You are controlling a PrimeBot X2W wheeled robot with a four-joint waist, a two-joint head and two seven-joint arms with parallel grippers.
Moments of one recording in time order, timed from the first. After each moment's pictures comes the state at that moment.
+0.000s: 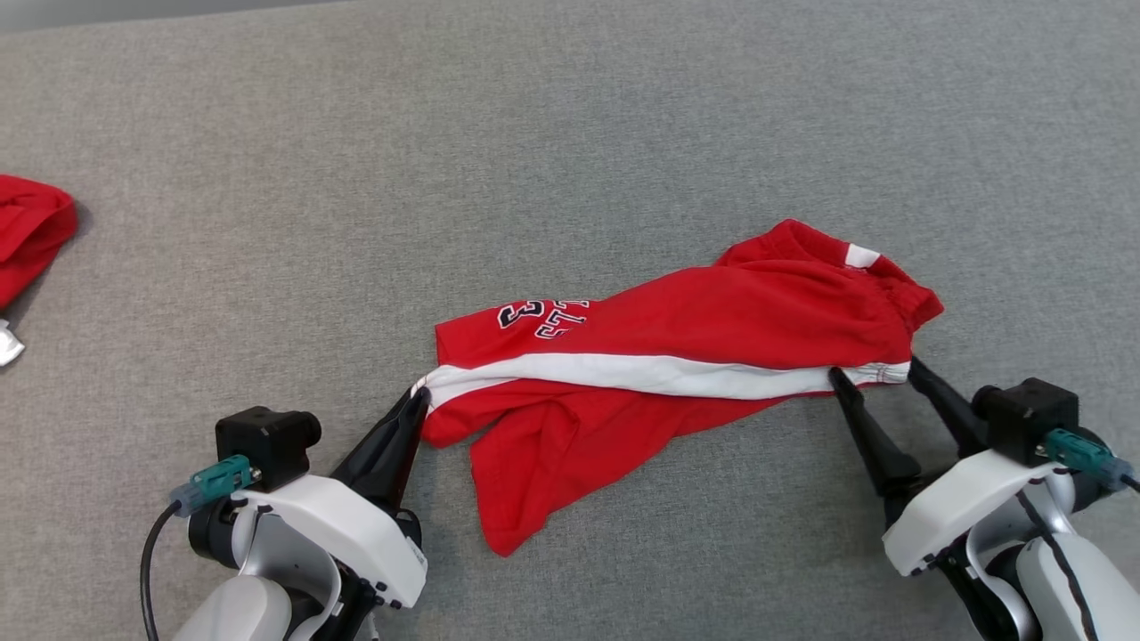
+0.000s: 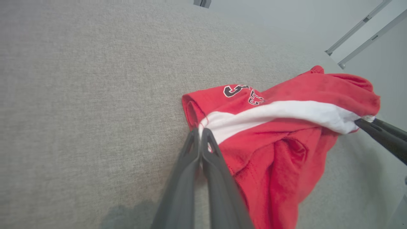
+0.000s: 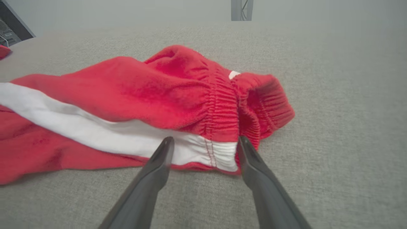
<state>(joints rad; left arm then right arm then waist) -0.19 0.36 -0.50 -0.01 -0.76 0.15 0.07 -0.23 -0.27 0.27 0.20 0.38 0.13 -0.02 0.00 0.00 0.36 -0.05</state>
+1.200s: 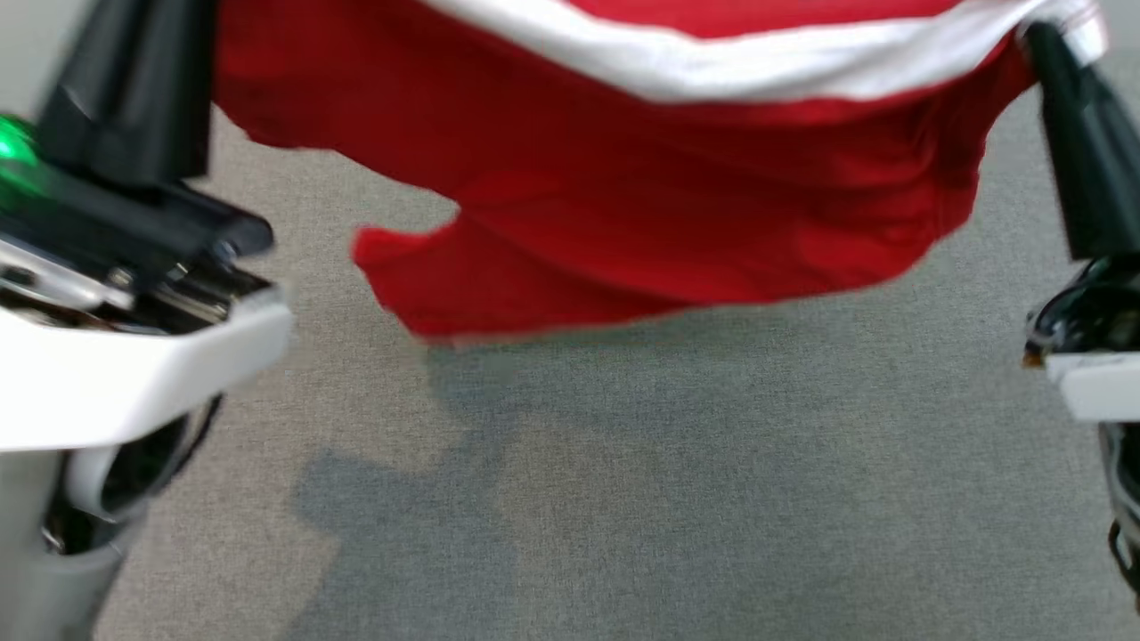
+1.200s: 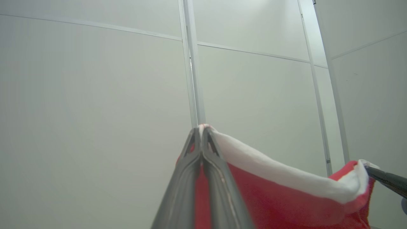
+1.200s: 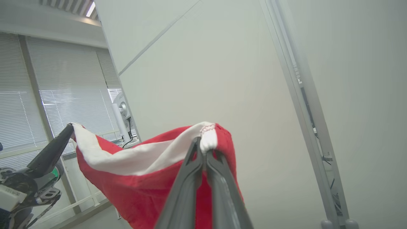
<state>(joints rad) -0.62 0.47 -0.32 -0.47 -0.58 0.19 -0.01 -0.44 -0.32 0.16 -0.35 0.87 0.13 0.02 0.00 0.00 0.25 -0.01</state>
